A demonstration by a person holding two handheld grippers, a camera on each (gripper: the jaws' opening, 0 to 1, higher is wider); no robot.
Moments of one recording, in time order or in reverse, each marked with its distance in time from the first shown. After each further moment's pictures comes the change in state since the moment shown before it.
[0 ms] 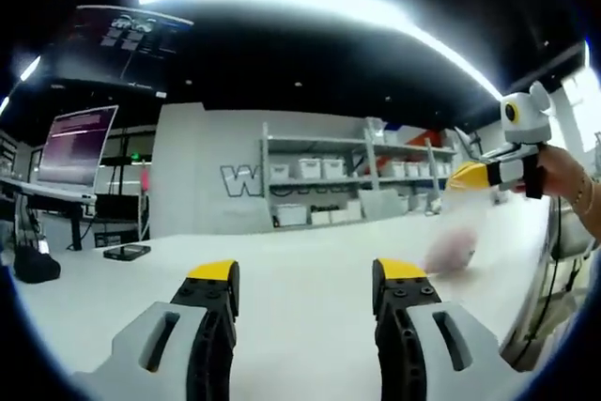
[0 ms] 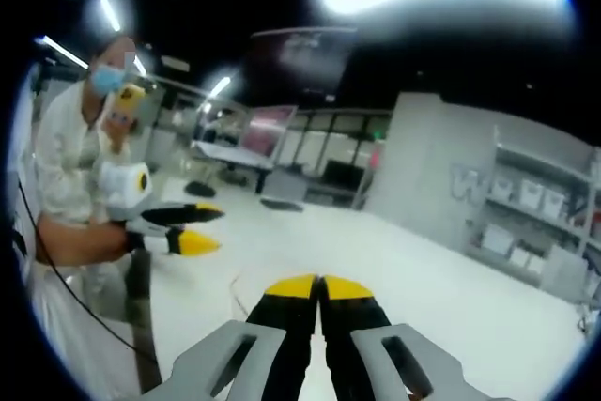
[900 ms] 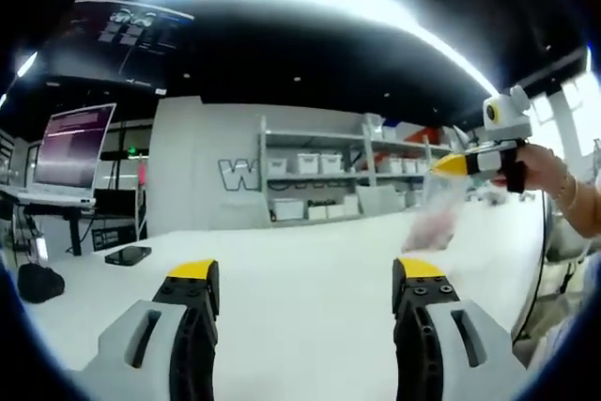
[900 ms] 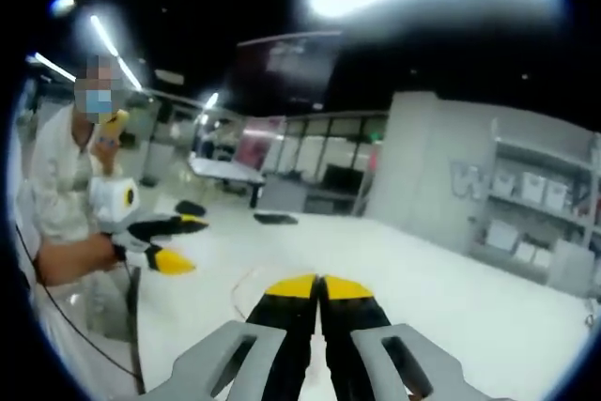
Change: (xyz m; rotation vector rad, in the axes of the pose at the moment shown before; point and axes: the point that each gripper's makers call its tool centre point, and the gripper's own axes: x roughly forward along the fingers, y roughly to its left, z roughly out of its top) left arm 0.004 0.014 0.009 0.016 0.082 -0.024; right arm 0.024 -0.027 0.025 0.055 -0.021 0.009
